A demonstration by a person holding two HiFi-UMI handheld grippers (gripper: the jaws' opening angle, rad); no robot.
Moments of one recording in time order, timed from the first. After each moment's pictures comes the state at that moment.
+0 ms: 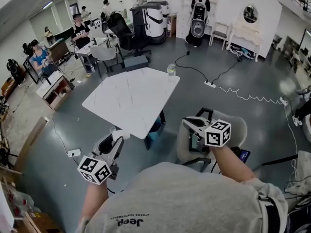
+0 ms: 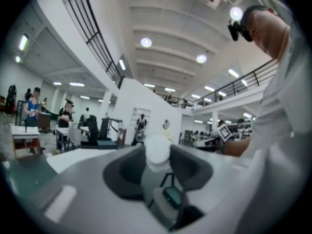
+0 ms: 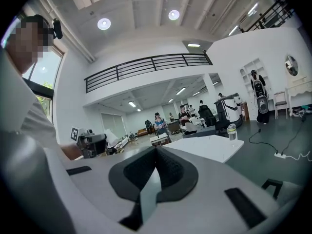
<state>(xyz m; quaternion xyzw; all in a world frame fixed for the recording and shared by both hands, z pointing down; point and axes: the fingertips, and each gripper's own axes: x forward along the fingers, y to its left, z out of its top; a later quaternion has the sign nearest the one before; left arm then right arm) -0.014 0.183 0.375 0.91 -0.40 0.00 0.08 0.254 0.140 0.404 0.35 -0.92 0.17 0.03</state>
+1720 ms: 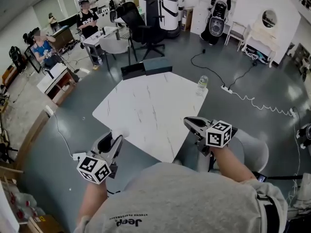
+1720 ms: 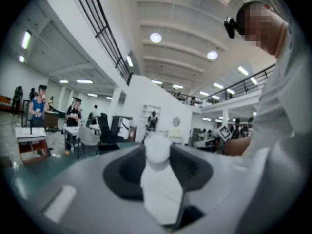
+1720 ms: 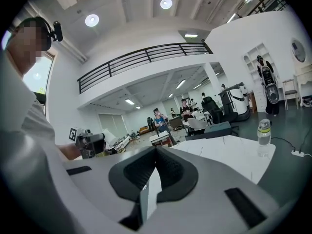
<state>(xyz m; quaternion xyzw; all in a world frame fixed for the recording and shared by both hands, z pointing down) -0.157 -0.039 0.395 0.90 -0.43 0.01 0.09 0.116 -0.096 0.435 0.33 -0.92 0.20 0.04</state>
